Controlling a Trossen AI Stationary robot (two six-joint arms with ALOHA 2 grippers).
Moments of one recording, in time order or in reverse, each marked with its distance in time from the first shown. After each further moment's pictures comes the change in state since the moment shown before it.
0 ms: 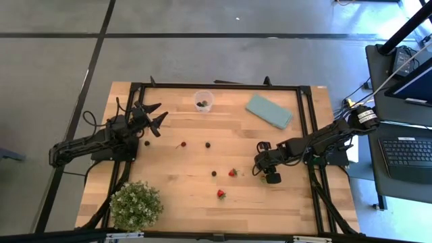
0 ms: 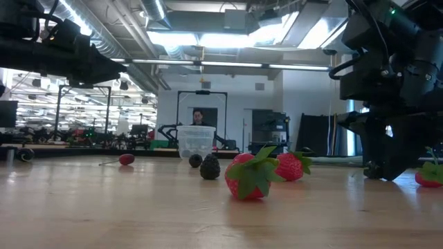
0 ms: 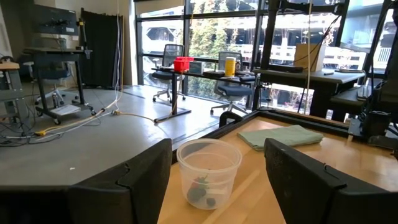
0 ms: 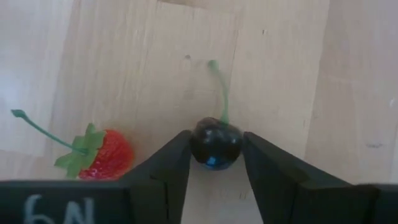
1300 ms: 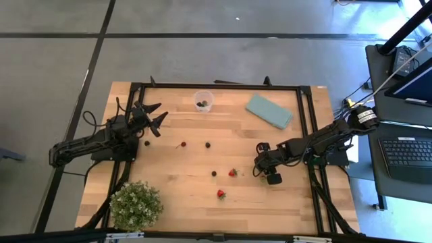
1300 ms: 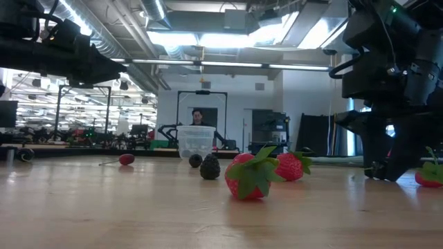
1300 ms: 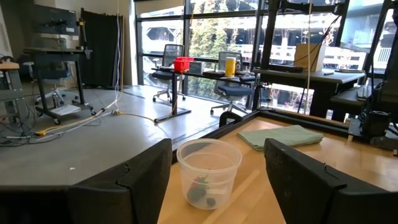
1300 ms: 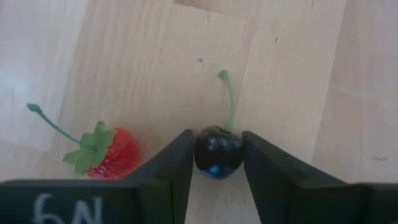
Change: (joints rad) left arm 0.000 0.000 0.000 0.000 0.000 0.000; right arm 0.000 0.001 0.000 0.015 0.000 -0.053
